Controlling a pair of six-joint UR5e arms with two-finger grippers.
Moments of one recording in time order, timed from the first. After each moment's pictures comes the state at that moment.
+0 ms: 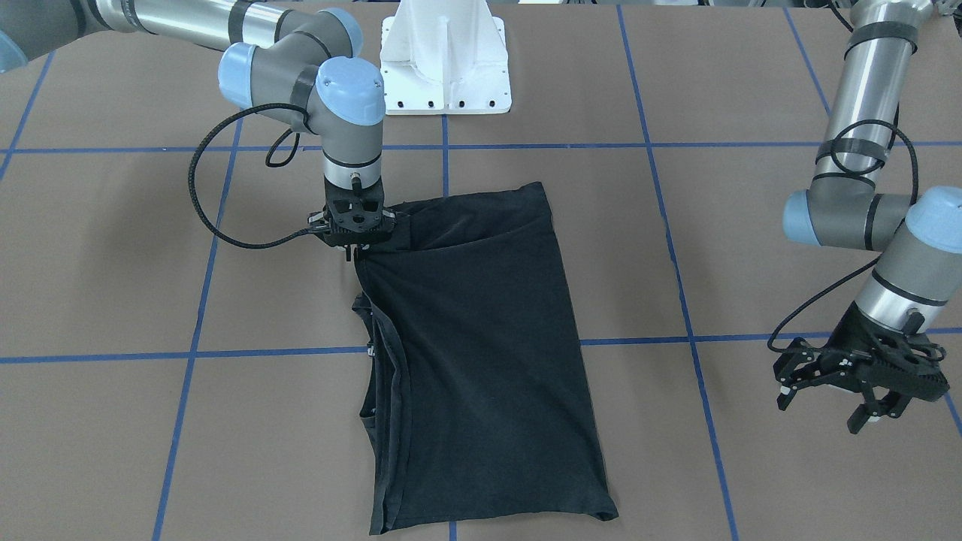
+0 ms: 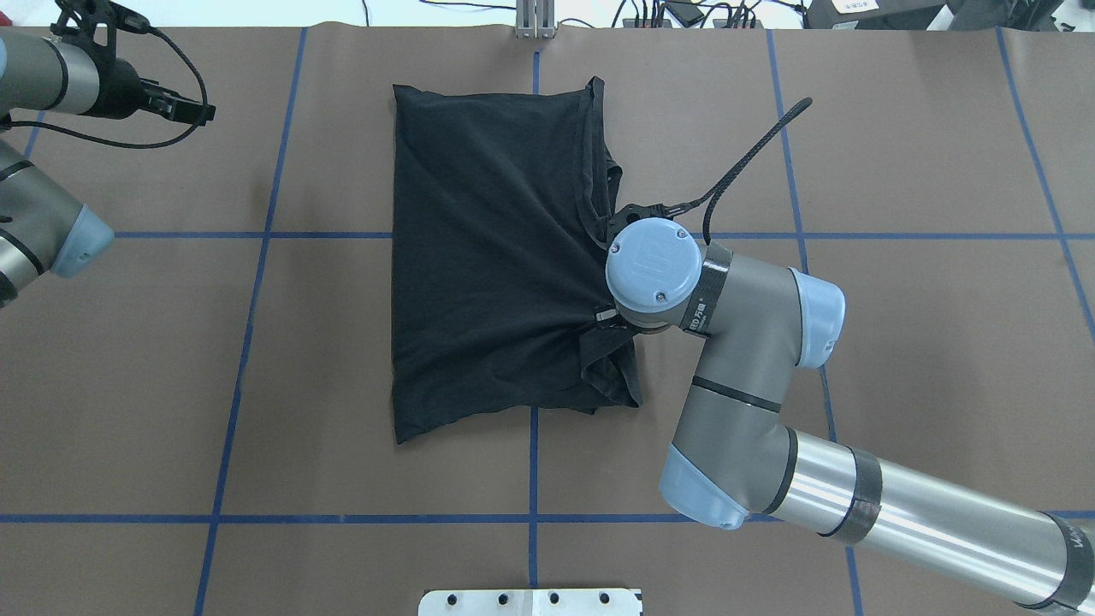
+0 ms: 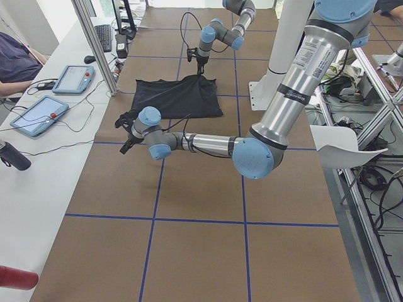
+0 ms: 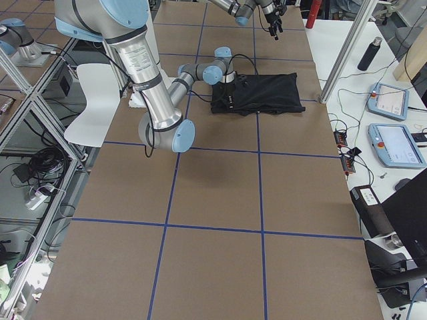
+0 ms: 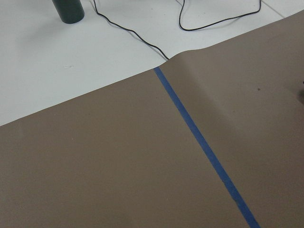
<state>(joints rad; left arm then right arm) -1.08 -2.03 -1.12 -2.60 -1.94 -0.52 0.49 -0.96 1.68 -1.66 1.66 1.04</state>
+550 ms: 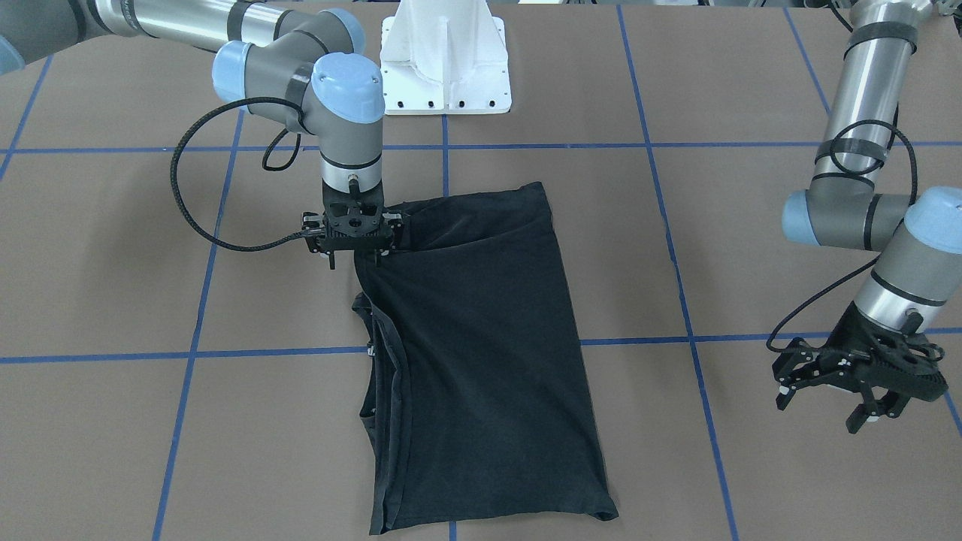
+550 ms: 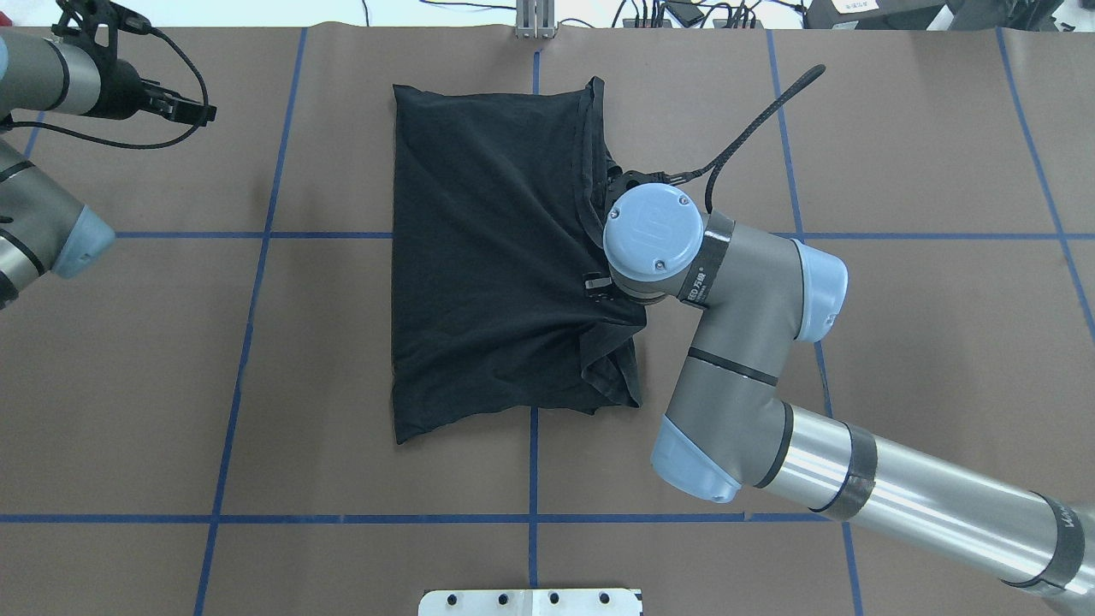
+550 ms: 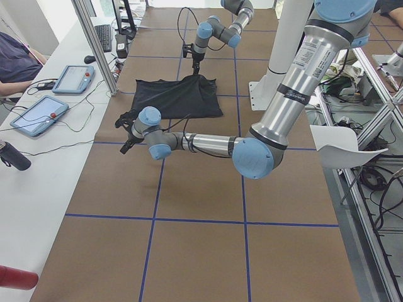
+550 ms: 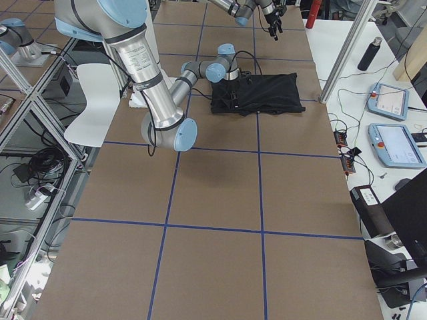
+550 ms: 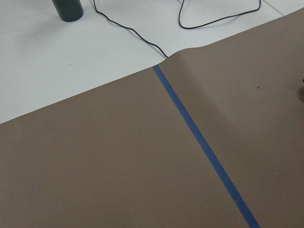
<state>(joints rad) -1.08 -2.03 -1.13 -2.60 -1.94 -0.53 0.53 -0.91 1.68 -1.66 1.65 1.06</state>
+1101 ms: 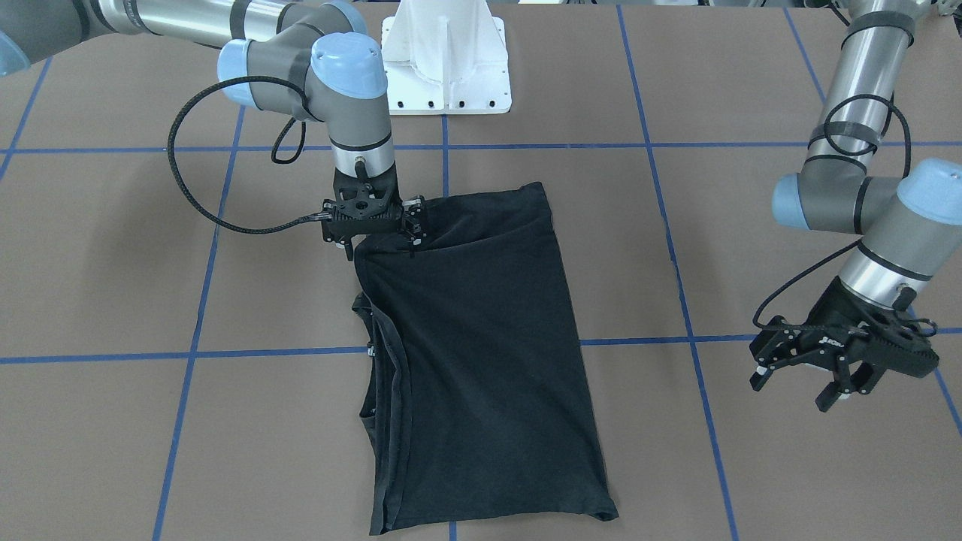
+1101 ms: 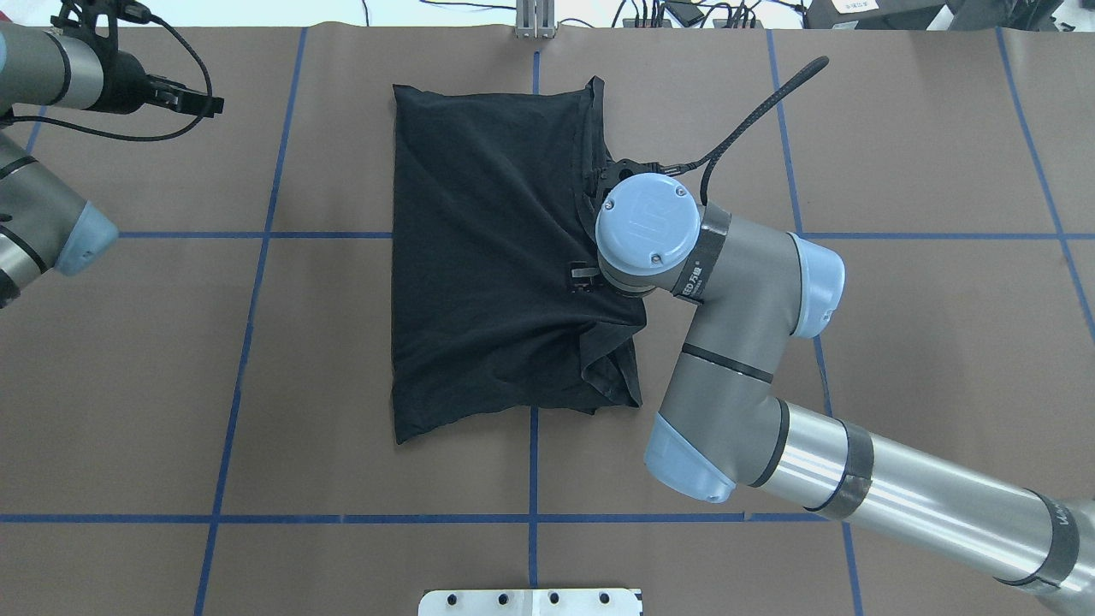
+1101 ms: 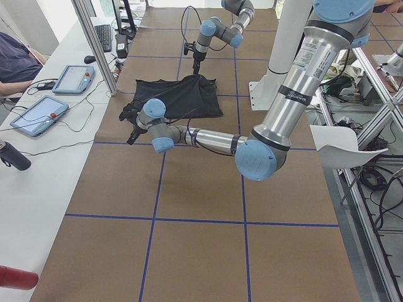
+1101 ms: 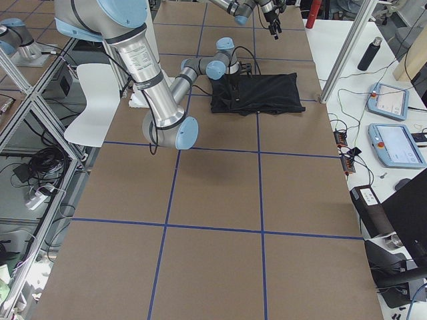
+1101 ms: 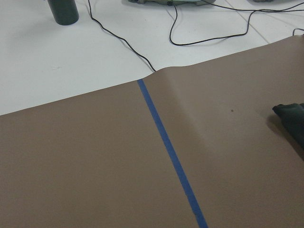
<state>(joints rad) -1.05 -1.99 -1.27 -2.60 -1.99 -0.74 0.49 -0.93 1.69 -1.50 1.61 1.23</state>
